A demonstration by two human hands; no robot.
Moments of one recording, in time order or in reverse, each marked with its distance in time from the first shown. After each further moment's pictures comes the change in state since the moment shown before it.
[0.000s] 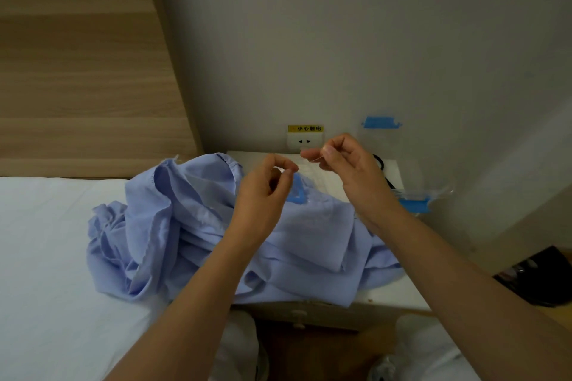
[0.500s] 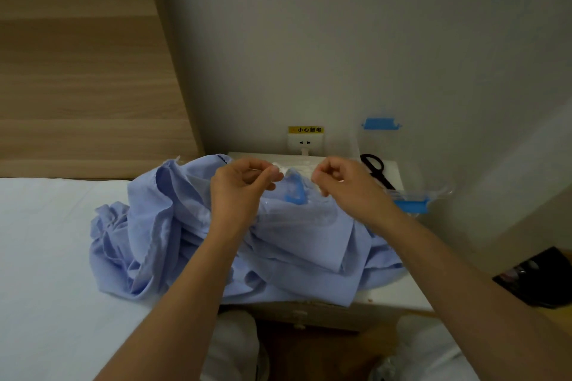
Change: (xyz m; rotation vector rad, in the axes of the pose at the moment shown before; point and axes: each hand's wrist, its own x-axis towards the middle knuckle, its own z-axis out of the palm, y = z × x) left_hand 0.007 -0.005 -0.022 -0.099 0.146 -0.177; right_hand 0.001 0.006 -0.003 -0.397 -0.080 0.189
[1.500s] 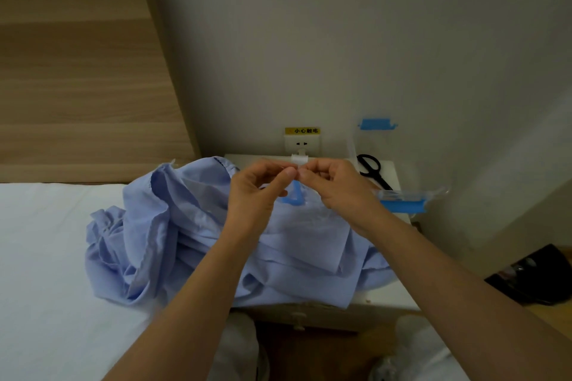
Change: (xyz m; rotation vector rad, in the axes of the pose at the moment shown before) left_hand -0.009 0.009 0.019 -0.214 -0.131 0.067; right_hand -0.001 -0.008 0.009 0.226 -0.005 -0.018
